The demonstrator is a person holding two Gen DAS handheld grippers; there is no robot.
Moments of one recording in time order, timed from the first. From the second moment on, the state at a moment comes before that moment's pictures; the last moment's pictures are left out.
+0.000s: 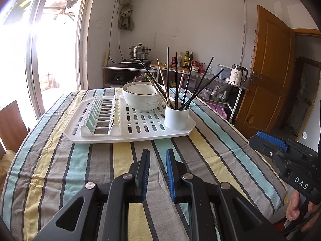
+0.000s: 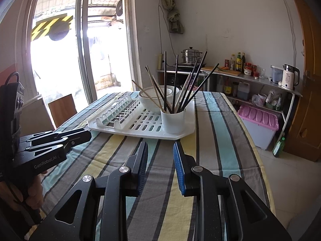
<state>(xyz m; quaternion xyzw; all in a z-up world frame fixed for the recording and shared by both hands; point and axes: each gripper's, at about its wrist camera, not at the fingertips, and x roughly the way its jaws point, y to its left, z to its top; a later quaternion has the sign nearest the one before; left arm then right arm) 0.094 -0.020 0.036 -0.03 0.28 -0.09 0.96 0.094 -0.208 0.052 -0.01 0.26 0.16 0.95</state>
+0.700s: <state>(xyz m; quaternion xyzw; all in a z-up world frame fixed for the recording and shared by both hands) 0.065 -0.015 0.015 -0.02 0.29 -0.07 0.96 0.068 -0.204 0.032 -0.02 0.27 0.15 0.95</state>
